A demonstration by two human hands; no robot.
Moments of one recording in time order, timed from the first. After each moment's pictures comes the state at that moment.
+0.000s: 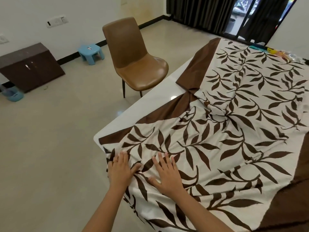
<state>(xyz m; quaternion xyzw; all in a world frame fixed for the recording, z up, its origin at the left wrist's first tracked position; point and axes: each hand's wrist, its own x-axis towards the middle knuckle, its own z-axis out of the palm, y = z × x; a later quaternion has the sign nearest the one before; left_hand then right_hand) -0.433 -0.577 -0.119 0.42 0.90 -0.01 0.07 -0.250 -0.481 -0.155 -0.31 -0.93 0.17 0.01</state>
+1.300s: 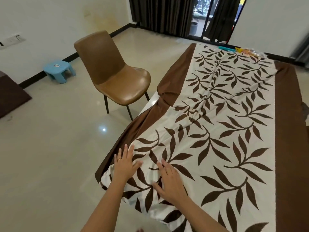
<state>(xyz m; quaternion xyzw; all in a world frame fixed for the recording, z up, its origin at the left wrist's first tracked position) -0.569 -0.482 -0.130 0.54 0.82 0.03 0.21 -0.345 -0.475 -0.132 -0.44 -0.87 0.21 0.09</state>
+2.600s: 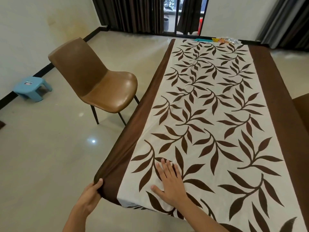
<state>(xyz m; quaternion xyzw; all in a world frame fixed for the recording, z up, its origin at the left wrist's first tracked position) -0.747 -0.542 -0.145 0.05 0.67 0.43 0.60 -0.427 -0.495 -0.147 -0.53 -0.83 0.20 0.01</state>
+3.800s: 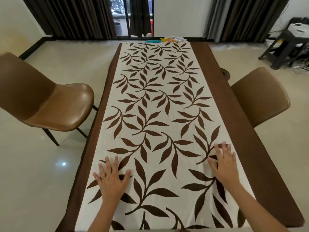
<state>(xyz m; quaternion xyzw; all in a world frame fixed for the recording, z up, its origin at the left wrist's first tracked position) -0.526 -0.449 -0.147 0.65 0.74 0.10 0.14 -0.097 -0.470 -0.132 -0.79 -0.60 0.11 0.09</state>
